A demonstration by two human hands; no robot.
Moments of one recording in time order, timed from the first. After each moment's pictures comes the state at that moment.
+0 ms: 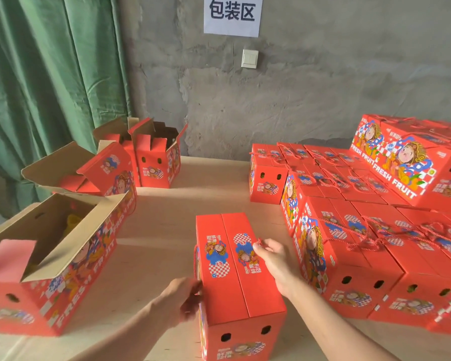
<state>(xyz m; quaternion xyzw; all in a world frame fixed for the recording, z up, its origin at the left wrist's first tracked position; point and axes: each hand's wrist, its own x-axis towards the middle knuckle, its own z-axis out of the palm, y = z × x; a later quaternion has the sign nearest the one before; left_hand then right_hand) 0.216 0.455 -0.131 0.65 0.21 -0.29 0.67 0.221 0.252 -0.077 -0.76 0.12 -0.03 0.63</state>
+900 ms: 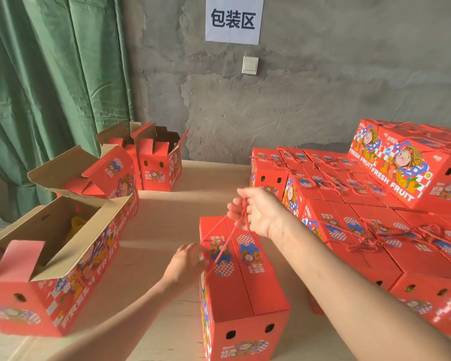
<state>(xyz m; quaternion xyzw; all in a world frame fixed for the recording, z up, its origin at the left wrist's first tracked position) 0.240 0.462 -0.100 0.92 -0.07 0.00 0.39 0.243 0.300 0.047 -0.64 0.15 0.15 0.74</state>
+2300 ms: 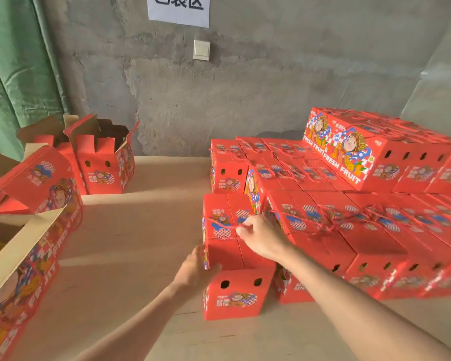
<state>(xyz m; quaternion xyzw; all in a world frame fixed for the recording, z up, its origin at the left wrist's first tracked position) 0.270 0.372 -0.119 0.87 -0.10 -0.13 0.48 0.244 0.204 -0.019 -0.97 0.05 -0.05 0.22</state>
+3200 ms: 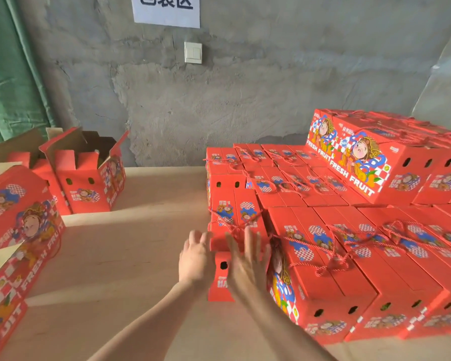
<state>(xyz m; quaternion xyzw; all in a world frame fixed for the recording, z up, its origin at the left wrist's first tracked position) 0.361 0.303 -0.108 0.94 -0.12 0.08 0.31 0.311 0.196 -0.110 -0.99 0.10 -0.06 0.07</state>
